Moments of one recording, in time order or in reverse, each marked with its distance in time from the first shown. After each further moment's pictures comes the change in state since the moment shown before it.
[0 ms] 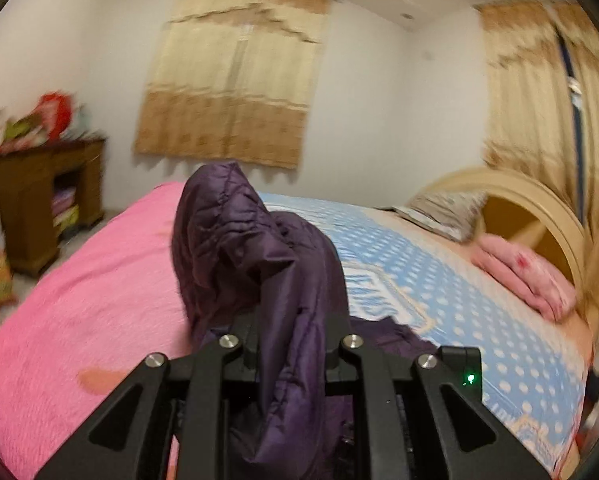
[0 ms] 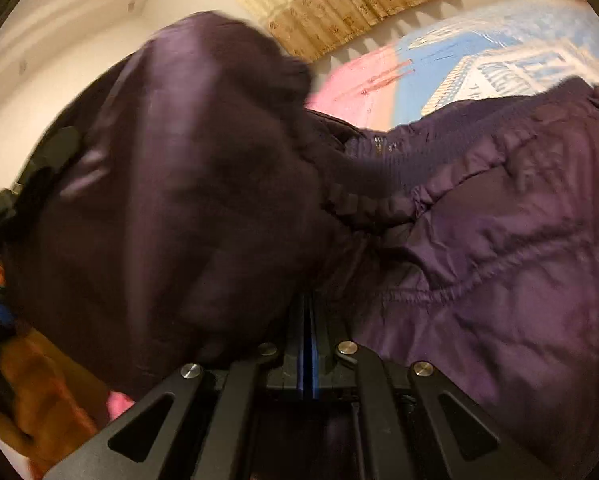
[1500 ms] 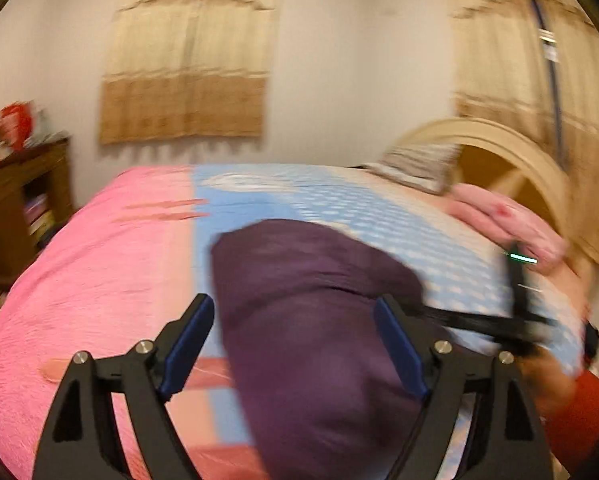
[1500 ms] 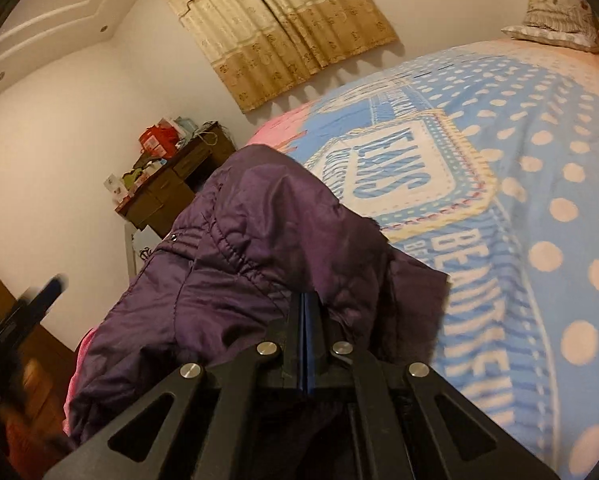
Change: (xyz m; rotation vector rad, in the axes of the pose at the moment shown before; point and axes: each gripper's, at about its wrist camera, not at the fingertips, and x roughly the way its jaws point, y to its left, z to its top) left arm 0.008 -0.036 0.009 0.067 0.136 -0.002; right arm -0.157 -0.130 0.061 -0.056 -0.123 -0.267
